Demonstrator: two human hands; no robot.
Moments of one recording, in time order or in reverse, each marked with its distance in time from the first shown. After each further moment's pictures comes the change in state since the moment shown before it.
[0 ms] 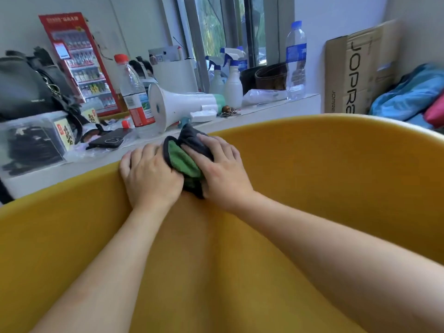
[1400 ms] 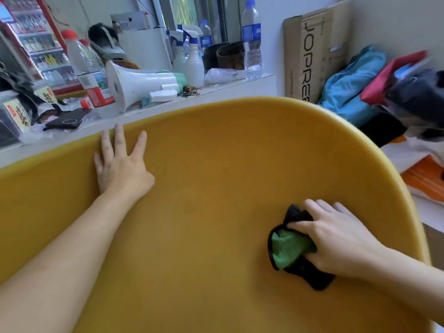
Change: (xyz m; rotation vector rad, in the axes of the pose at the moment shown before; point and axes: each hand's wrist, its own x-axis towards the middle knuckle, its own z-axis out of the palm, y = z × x) left_hand -0.037 0.029 -0.023 0.162 -0.455 0.022; right_hand -0.239 0.086 -0.197 -0.309 -0.672 0.134
